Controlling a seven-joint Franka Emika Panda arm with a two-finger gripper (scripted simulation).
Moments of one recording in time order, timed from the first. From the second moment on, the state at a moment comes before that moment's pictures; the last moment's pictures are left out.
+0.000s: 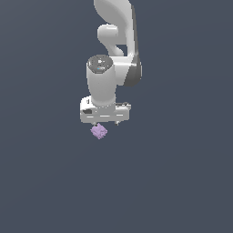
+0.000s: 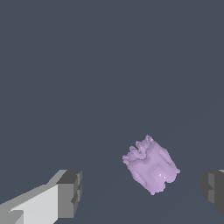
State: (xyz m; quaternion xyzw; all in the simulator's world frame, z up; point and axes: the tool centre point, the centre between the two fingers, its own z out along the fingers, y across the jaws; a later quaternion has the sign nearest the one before) arm -0.007 -0.047 0.162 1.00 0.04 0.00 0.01
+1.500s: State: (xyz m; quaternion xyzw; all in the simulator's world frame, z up) arm -0.044 -0.096 0.095 0.93 0.36 0.00 0.00
